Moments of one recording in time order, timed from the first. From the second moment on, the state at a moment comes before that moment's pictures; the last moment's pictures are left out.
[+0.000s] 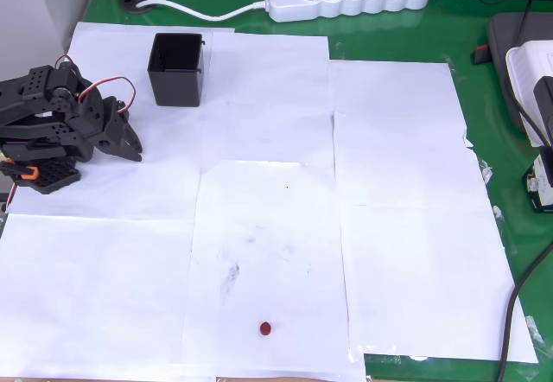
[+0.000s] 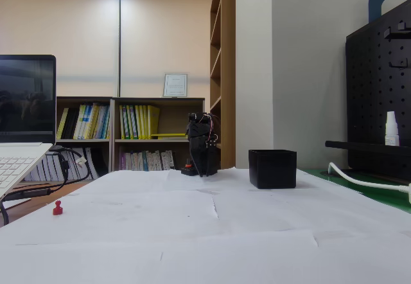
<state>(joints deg) 0.2 -10.0 5.7 81.9 -88.9</state>
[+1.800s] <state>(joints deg) 2.5 -11.2 10.5 83.1 -89.6</state>
